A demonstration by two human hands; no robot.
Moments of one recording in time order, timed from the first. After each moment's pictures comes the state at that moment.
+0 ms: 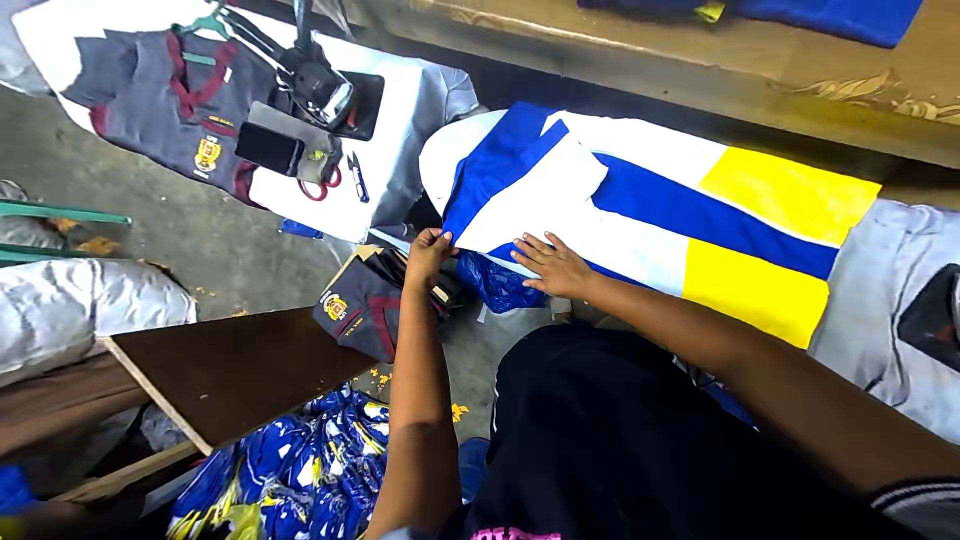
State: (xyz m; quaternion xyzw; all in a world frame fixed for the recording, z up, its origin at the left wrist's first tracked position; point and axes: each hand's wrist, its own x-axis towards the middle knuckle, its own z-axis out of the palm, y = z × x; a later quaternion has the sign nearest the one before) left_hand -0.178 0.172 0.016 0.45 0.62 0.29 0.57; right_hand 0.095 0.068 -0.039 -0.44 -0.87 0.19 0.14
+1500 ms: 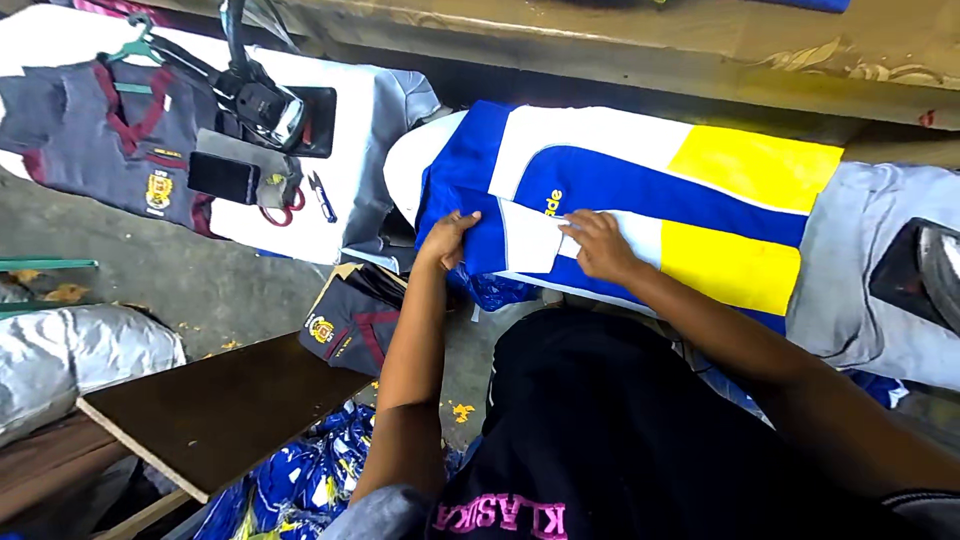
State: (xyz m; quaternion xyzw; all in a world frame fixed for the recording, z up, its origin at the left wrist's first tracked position) left_hand -0.079 0.192 0.052 0.44 0.54 0.17 0.69; right_hand 0.188 0.037 -0.011 -0.58 -0.74 0.20 0.26
